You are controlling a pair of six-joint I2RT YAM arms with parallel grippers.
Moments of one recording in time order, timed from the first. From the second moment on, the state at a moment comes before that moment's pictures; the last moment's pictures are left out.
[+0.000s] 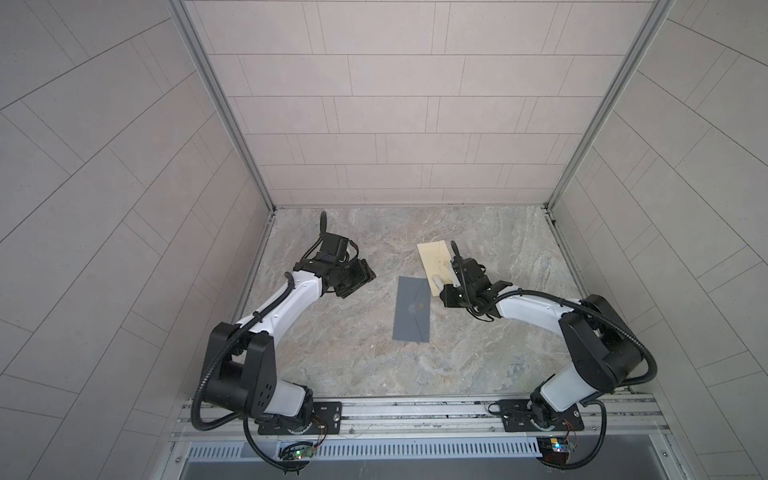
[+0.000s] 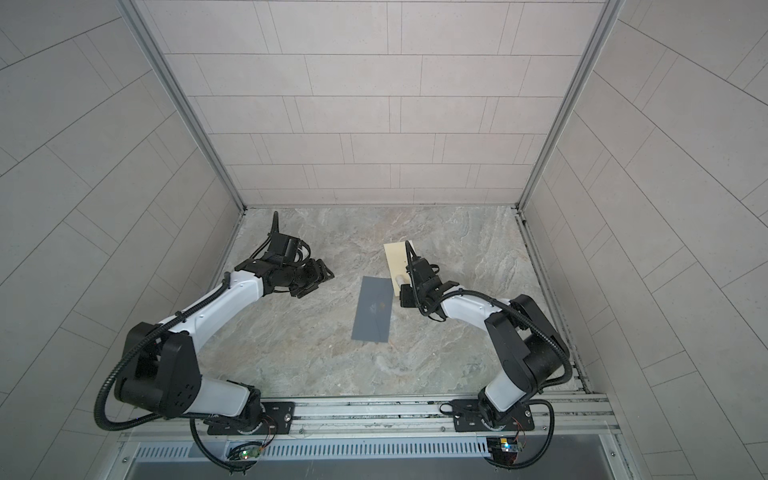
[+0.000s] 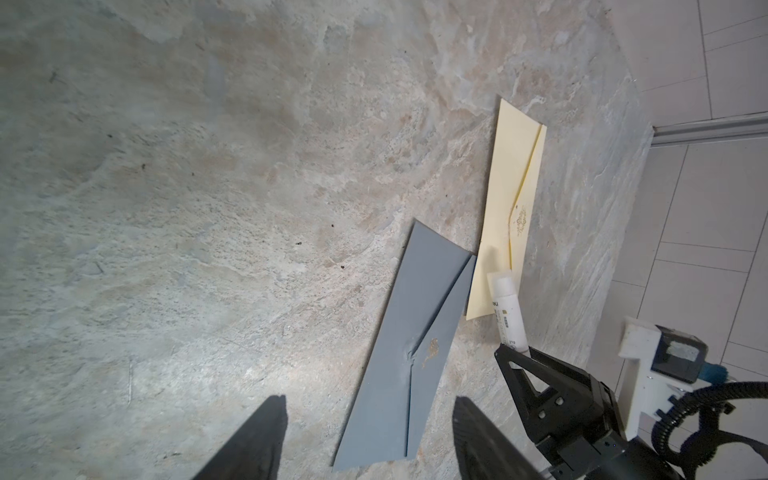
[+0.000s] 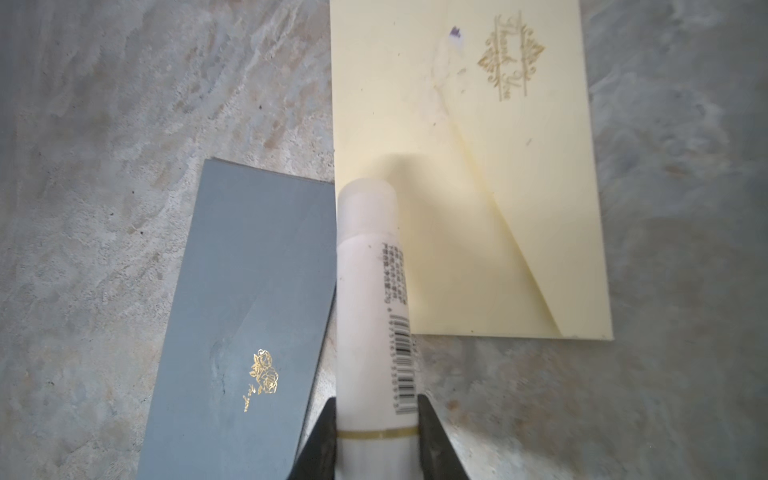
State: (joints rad) left arm -0.27 1.44 1.00 -0.56 0.33 -0.75; right arm 0.52 1.59 0.82 -0.15 -0.06 0.52
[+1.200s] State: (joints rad) left arm -0.23 1.34 0.96 -0.65 0.02 -0.67; right arm 0.59 1.49 0.83 -0.27 0.07 0.57
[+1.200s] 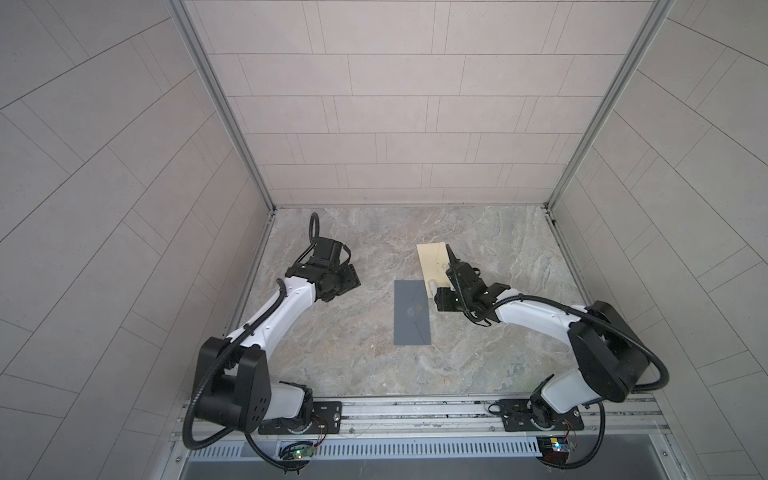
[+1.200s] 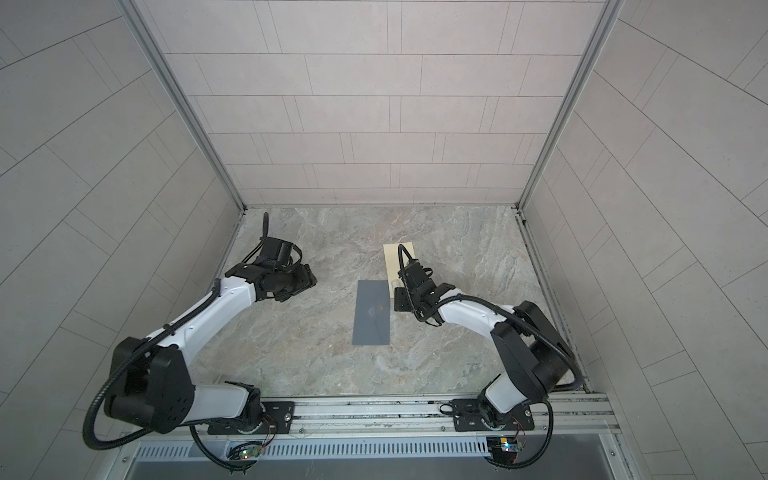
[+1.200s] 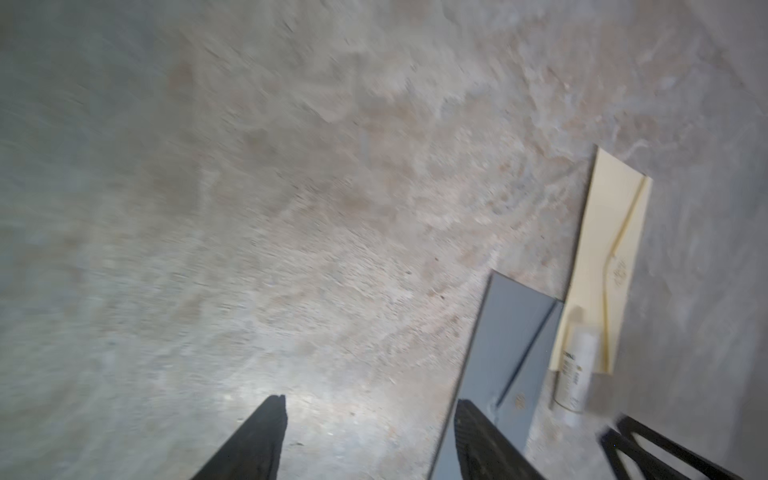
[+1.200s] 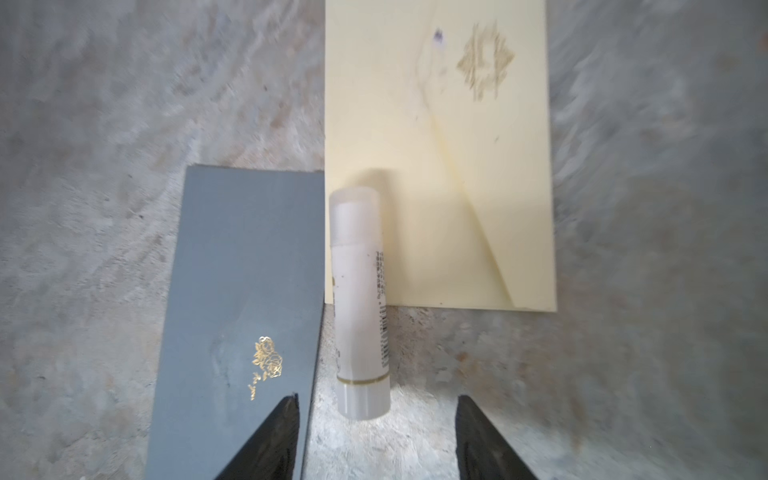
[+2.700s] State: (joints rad) left arm -0.07 1.60 0.42 0.73 -0.40 -0.06; right arm 0.06 1.54 0.43 0.62 0.34 -0.01
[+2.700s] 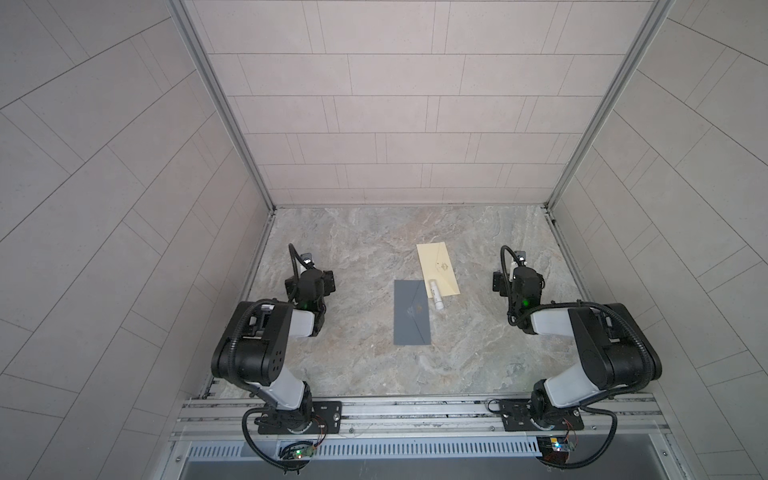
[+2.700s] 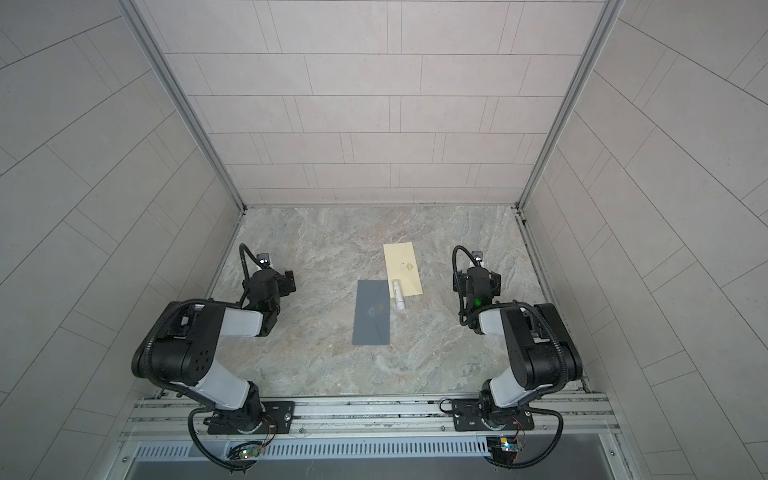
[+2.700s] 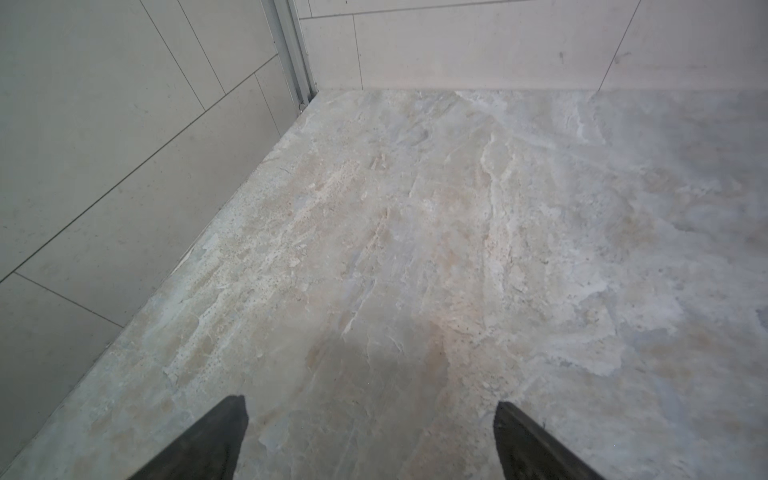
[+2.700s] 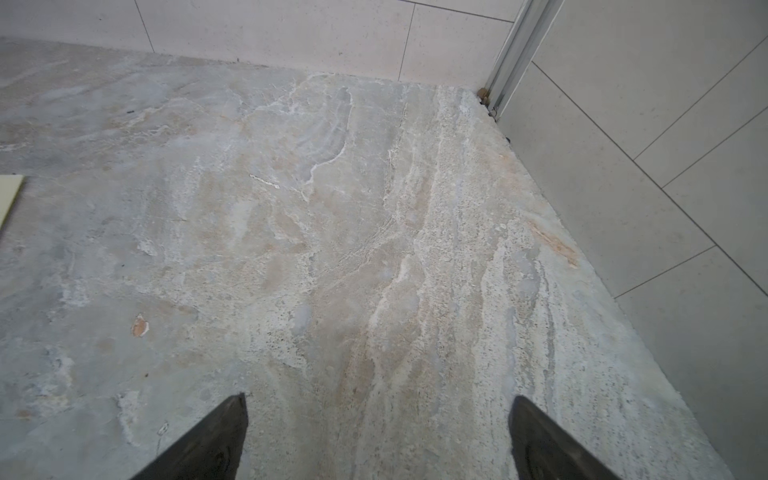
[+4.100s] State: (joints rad) left arm -0.07 1.60 0.42 0.79 -0.37 -0.04; right arm 0.03 1.53 0.44 0.61 0.28 -0.02
